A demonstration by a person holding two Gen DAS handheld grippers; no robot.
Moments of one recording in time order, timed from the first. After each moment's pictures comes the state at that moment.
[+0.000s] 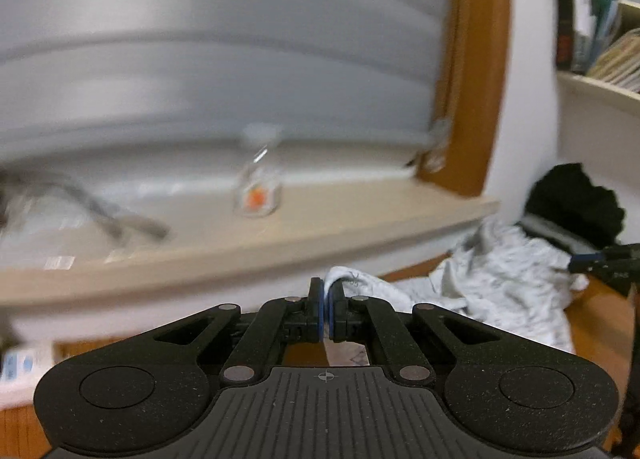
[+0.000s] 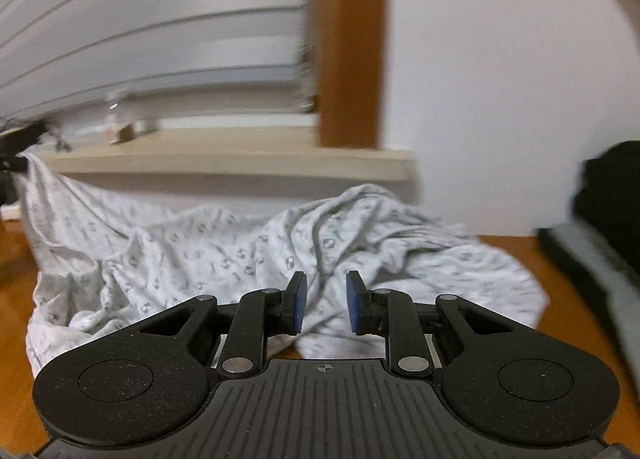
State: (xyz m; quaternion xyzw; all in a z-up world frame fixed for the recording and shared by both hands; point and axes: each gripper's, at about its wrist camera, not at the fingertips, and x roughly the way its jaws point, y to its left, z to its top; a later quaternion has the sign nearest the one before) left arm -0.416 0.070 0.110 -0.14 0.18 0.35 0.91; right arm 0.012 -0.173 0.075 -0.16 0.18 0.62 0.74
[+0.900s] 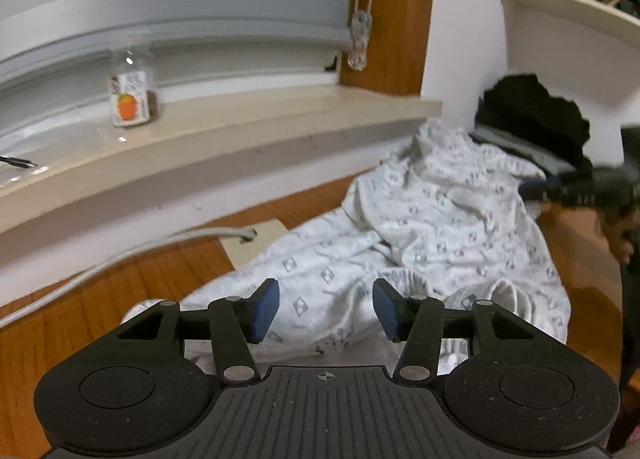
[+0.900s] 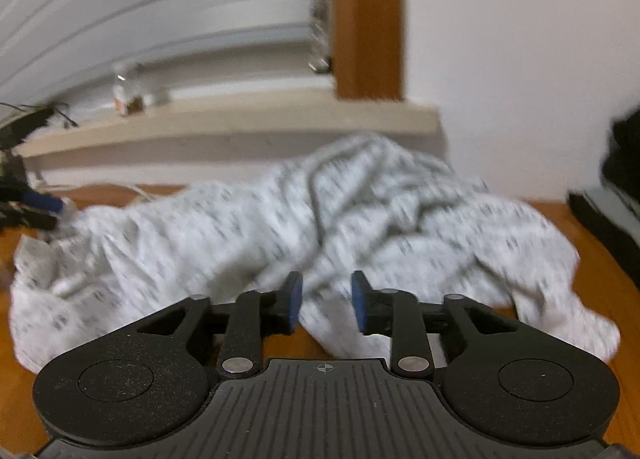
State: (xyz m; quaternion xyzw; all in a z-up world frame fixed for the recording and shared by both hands) left arm -0.334 0.041 0.059 -0.11 0.28 0.25 0.92; right arm 0.026 -0.163 0.053 -0.15 0.20 0.65 0.72
